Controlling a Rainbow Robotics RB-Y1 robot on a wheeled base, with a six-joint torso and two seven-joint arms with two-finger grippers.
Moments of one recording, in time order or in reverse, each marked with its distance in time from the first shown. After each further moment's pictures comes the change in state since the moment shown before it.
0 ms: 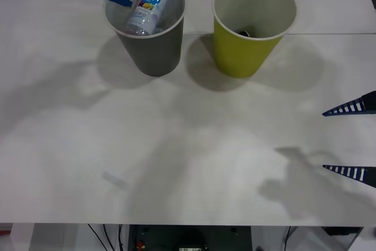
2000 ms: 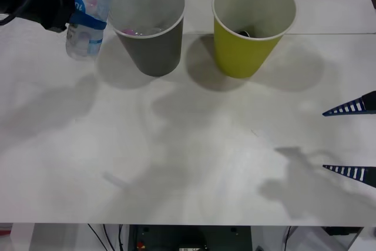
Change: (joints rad) right arm 0.000 0.000 0.000 0.000 0.000 0.000 0.000; left arm 0.351 0.005 0.290 -0.389 -0.202 -0.060 0.129
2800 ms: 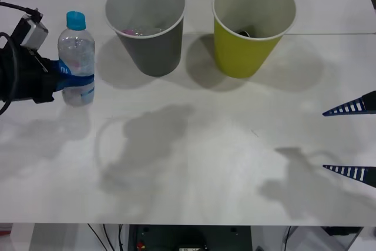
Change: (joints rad) right arm 0.000 0.000 0.000 0.000 0.000 0.000 0.000; left arm 0.657 -0.079 0.295 -0.214 0.097 0.305 -0.335
